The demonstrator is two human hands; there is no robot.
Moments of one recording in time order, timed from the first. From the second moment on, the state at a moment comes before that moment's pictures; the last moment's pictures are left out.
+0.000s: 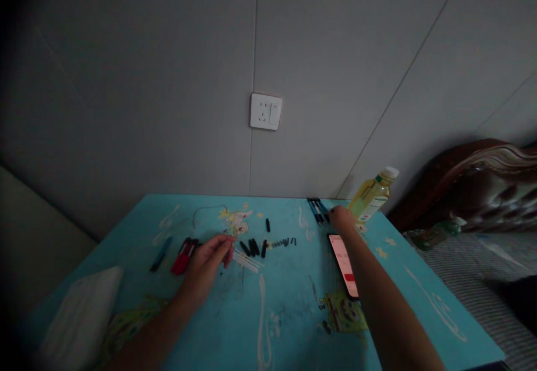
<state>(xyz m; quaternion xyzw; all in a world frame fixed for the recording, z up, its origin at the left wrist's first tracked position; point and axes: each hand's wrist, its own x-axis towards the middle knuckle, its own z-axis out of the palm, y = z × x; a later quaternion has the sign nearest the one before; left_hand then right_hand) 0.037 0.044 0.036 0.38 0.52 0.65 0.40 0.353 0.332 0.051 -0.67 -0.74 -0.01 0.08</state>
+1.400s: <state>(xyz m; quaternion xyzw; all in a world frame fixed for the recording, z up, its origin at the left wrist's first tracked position) -0.012 0.030 0.028 0.56 0.82 0.11 -0.06 0.213 0.105 0.028 -0.26 -0.94 0.11 0.19</state>
